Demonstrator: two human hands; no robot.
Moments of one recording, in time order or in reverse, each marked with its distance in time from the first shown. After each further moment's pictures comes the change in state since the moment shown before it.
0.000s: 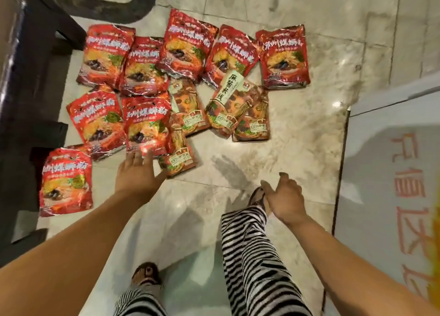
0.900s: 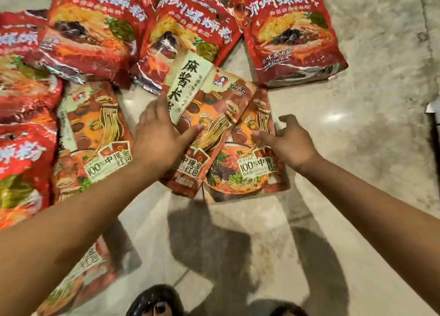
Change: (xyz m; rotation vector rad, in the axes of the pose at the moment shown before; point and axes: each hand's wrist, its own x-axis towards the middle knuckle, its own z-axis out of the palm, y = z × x) left_hand 0.387 0.213 0.133 -0.405 0.542 0.251; right_hand 0.436 -0.009 0.062 0.435 0.183 -0.201
